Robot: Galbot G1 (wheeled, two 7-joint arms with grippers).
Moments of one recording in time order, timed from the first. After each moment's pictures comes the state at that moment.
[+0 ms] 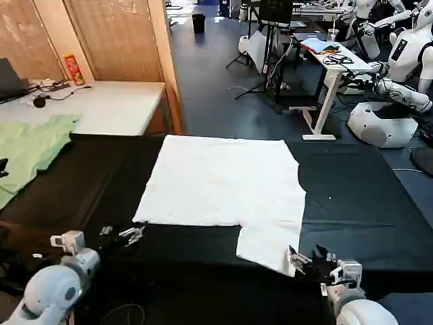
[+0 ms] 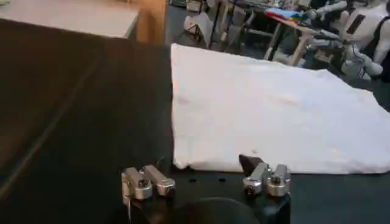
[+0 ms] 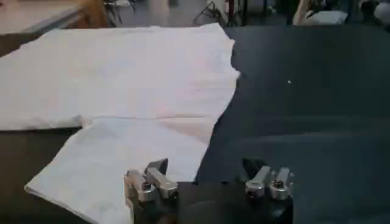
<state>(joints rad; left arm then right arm) 1.43 -0.92 -0.61 -1.98 -0.81 0.52 -0.01 -1.58 1.30 0.60 2.19 0.33 -0.66 0.08</state>
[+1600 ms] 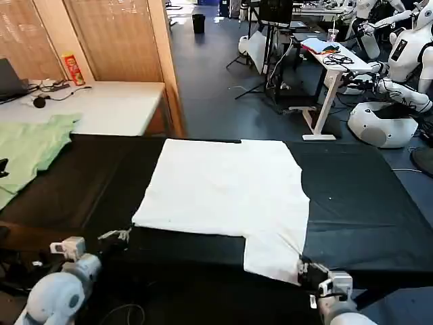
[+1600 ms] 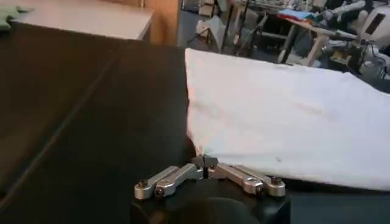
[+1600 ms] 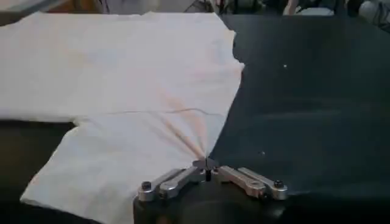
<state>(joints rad) 1.60 -0.94 -0.69 -2.09 -0.82 0.46 -0.09 -1.76 1.37 0.61 2.37 0.29 -0.68 0.14</state>
